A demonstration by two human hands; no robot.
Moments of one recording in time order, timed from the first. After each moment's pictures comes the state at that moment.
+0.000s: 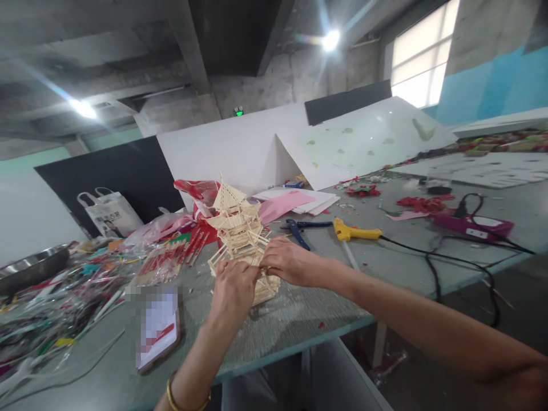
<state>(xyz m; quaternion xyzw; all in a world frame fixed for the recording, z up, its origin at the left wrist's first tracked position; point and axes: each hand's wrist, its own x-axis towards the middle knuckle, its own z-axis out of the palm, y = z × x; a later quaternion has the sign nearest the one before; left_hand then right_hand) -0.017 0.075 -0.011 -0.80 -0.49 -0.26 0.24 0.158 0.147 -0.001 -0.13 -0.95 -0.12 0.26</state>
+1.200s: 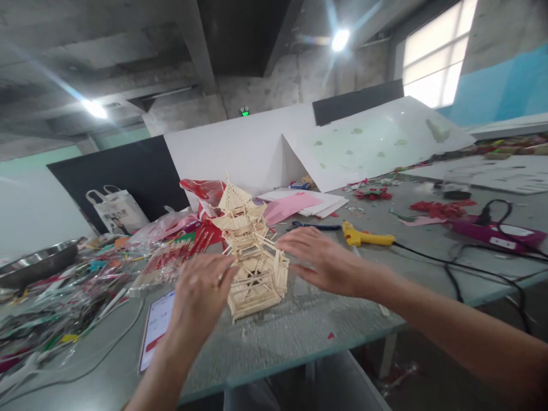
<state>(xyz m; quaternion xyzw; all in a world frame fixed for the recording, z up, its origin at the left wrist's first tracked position) -0.053 0.049 0.034 -0.75 -0.51 -0.32 0.29 0.193 0.115 0.033 -0.19 -0.92 -0.11 0.32</state>
